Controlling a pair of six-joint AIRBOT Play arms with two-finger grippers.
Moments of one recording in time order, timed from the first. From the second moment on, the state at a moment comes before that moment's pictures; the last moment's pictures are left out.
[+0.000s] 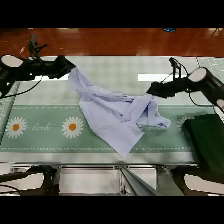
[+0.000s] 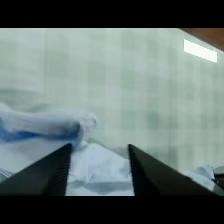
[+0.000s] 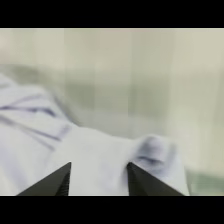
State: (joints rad) left arm 0.02 -1.45 1.23 0.66 -0.85 -1.32; right arm 0.04 -1.43 1.13 -0.99 0.97 1.41
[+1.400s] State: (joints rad) left arm -0.19 -1.07 0.29 0.35 -0.79 -1.36; right arm -0.57 -0.95 0.57 -0.87 1.07 1.28
